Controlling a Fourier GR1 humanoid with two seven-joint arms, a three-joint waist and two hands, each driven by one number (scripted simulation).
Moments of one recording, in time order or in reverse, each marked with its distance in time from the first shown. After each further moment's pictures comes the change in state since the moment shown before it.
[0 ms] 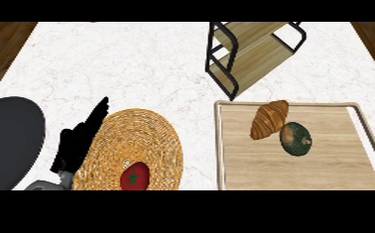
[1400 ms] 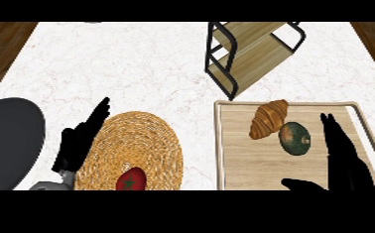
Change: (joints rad) left arm 0.020 -0.106 0.127 -0.001 -0.127 -0.104 0.022; right arm -0.186 0.206 0.260 0.133 0.488 0.027 0.410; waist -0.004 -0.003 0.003
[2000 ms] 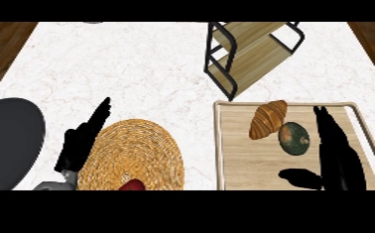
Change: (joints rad) left arm 0.004 -0.057 0.055 0.007 -0.075 -0.037 -0.011; right arm -0.084 0.011 -0.040 0.125 0.022 -0.015 -0.038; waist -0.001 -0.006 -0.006
